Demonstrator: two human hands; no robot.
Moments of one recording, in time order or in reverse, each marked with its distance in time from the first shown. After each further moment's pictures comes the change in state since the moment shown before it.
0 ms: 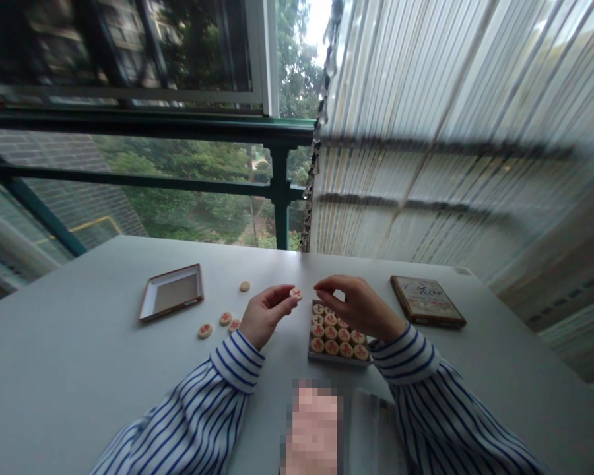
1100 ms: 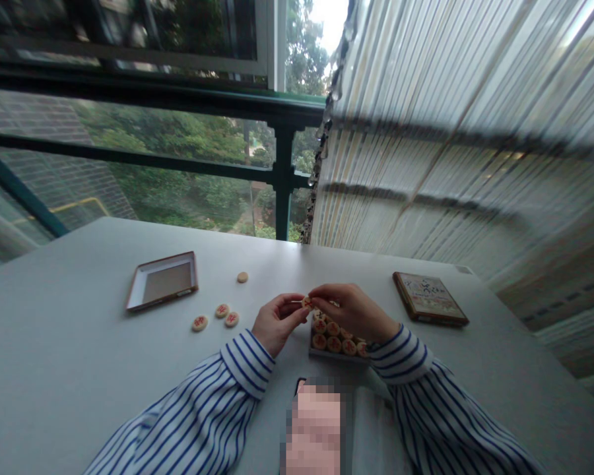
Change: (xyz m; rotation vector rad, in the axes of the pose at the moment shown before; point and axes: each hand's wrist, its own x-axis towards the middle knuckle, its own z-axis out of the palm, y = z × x) left_hand -0.010 -0.027 0.015 -0.176 -0.040 -0.090; right_hand -0.002 0.010 0.024 0.049 -0.197 0.078
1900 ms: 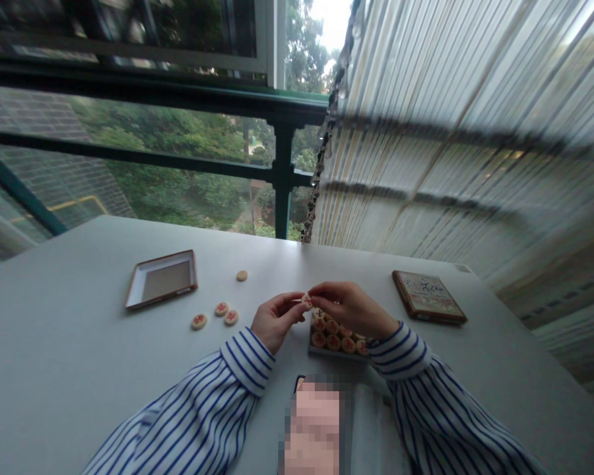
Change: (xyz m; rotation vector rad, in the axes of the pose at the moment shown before) left_hand 0.000 0.000 -0.002 0.079 0.015 0.051; right_hand 0.000 0.002 0.001 0.147 -0.025 0.047
